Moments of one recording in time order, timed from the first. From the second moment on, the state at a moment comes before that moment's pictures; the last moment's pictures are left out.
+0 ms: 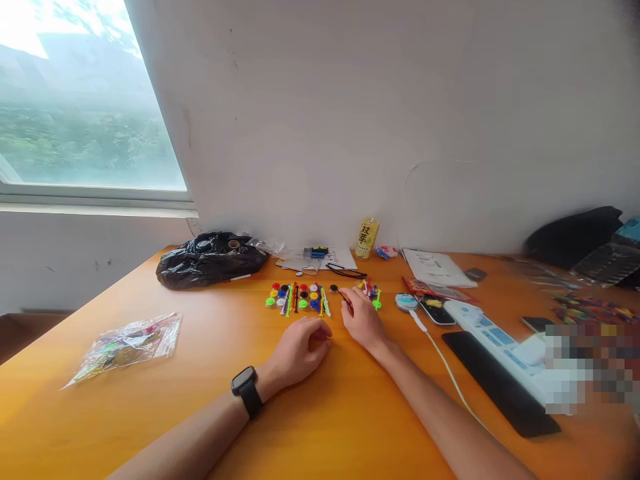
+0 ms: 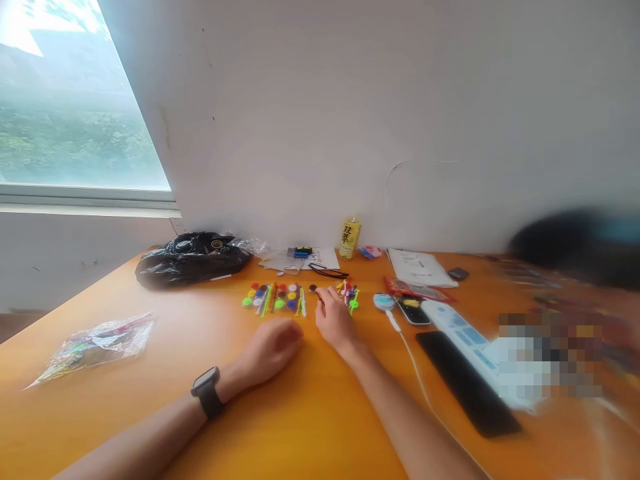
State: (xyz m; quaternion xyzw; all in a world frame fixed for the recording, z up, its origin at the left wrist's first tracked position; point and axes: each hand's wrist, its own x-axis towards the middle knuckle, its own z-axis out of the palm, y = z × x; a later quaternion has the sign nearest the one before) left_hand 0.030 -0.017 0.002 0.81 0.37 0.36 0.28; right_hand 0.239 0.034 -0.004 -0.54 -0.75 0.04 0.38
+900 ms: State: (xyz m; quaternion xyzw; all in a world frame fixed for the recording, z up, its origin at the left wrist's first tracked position) left_hand 0.030 -0.017 0.005 0.83 0.36 0.34 0.26; right_hand 0.278 0.039 0.008 -0.66 -0.72 -0.10 0.20
